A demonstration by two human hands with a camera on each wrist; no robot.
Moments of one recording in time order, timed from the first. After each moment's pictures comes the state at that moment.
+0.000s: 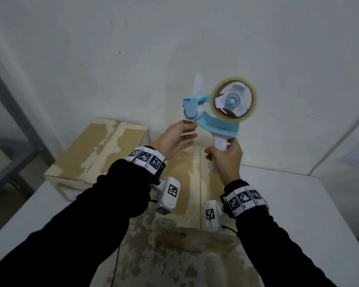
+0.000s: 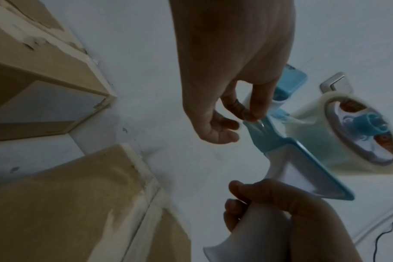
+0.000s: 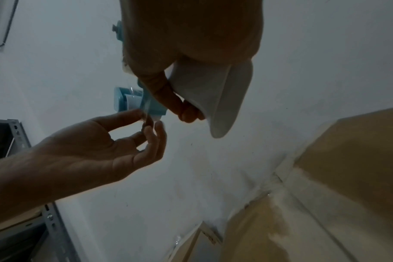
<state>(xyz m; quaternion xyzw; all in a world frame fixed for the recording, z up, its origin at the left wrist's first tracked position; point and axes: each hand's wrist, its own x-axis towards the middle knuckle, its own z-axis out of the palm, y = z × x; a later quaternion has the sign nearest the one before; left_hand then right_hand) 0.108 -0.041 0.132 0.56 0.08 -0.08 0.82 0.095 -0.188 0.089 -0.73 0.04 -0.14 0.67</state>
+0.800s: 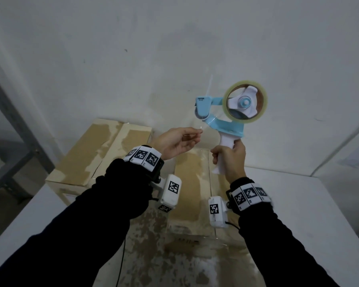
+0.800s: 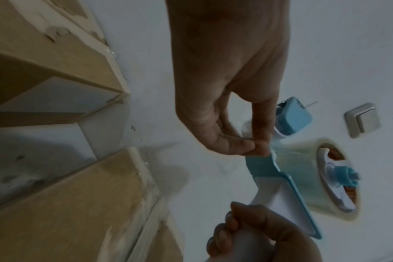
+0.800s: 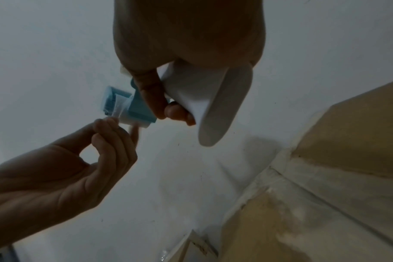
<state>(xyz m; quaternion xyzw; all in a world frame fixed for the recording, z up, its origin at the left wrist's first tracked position) 0.119 0.001 0.128 0.52 0.09 -0.18 0.83 0.119 -0.164 0.085 -0.69 0.07 -0.09 0.72</state>
